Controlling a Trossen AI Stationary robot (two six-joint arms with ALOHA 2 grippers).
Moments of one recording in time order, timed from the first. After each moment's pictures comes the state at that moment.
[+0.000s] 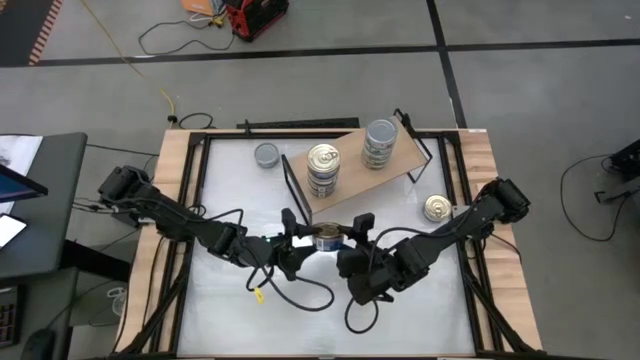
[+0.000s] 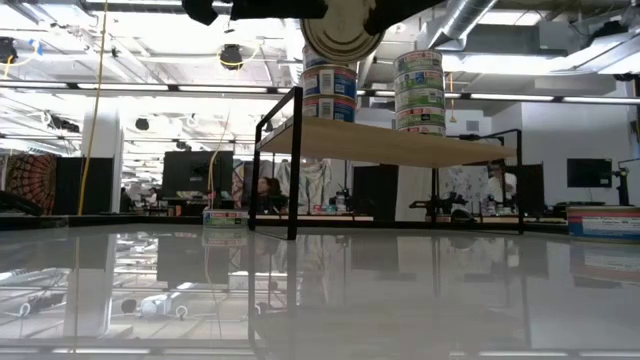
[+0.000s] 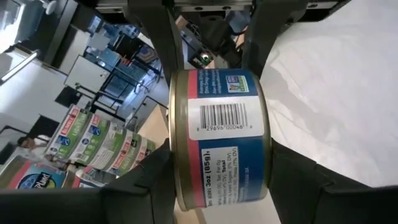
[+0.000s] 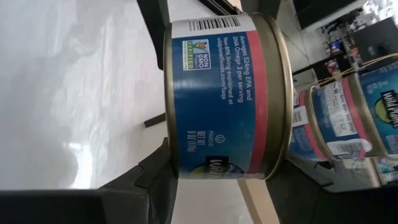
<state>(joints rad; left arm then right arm) -0.43 1.49 0.98 0.27 -0.72 0.69 0.52 1.75 1.50 -0.77 0.98 0.01</state>
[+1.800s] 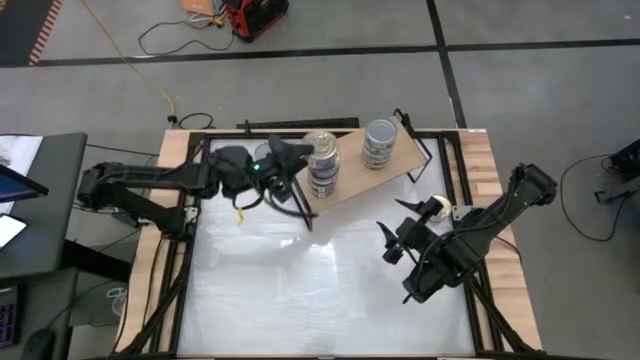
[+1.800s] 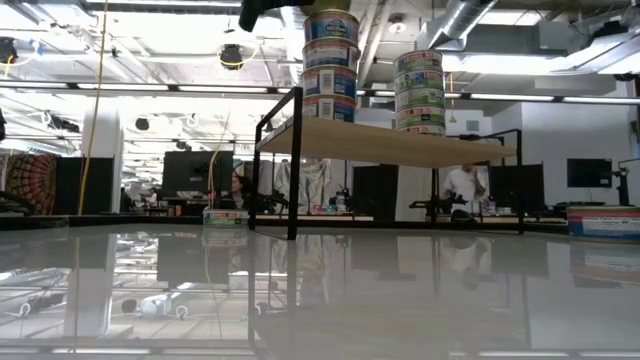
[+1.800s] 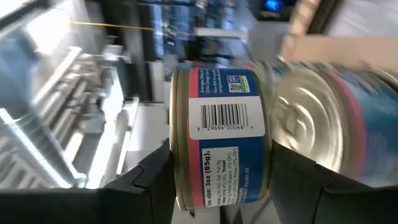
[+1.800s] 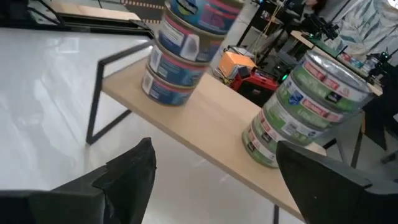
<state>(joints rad) 0.05 1.27 1.16 0.14 -0.42 1.51 0.66 1.47 1.32 -1.35 1.25 1.08</state>
